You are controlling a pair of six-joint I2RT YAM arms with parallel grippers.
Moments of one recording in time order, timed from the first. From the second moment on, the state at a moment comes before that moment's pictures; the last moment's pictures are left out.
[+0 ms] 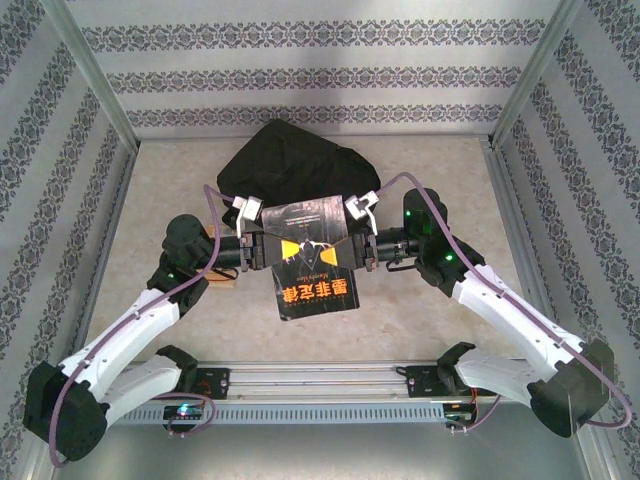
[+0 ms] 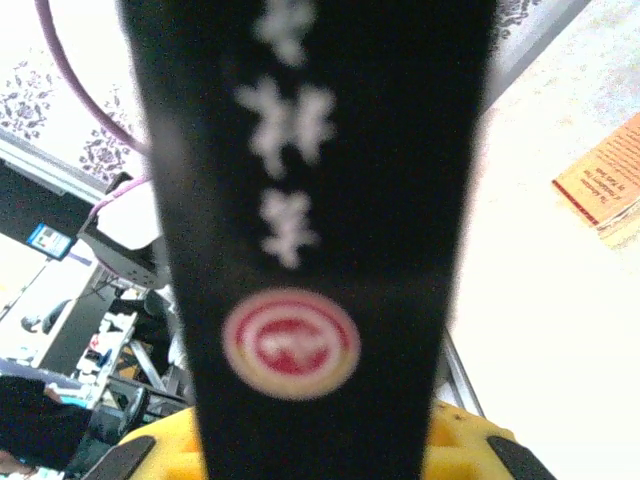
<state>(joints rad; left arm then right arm) -0.43 0.96 0.65 0.43 1.01 -1.05 0.56 1.07 0.89 -0.07 -1.05 0.70</state>
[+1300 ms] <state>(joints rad) -0.42 1.03 0.61 0.63 0.43 -1.22 0.81 1.17 0.48 0.99 -0.13 1.17</state>
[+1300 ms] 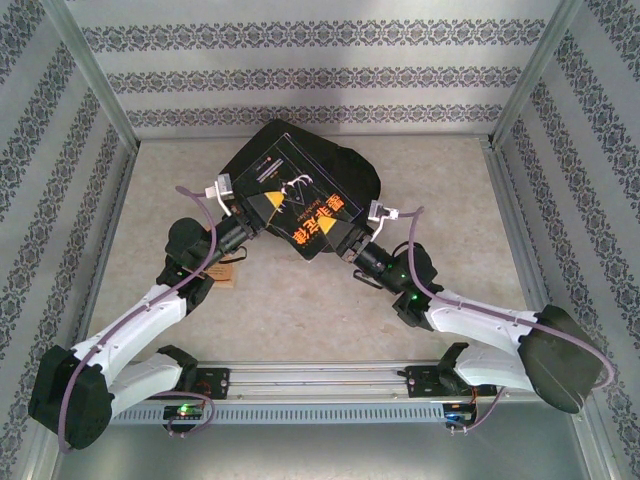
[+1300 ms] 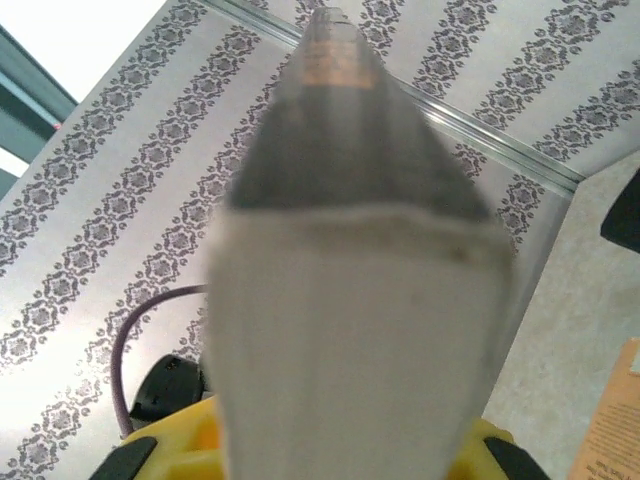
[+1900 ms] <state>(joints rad) -0.65 1.73 1.66 -0.64 0.19 -0.29 0.32 0.52 0.69 -0.53 0.30 0.84</state>
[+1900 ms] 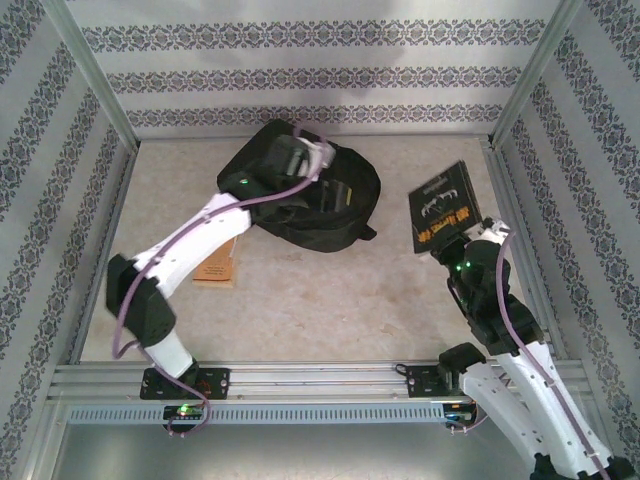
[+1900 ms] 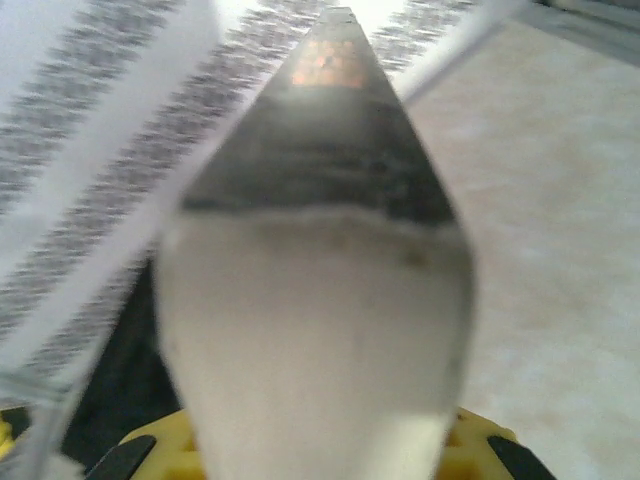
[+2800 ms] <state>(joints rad) -0.77 2.30 2.20 -0.98 -0.15 0.03 0.15 0.55 0.64 -0.58 0.06 0.83</state>
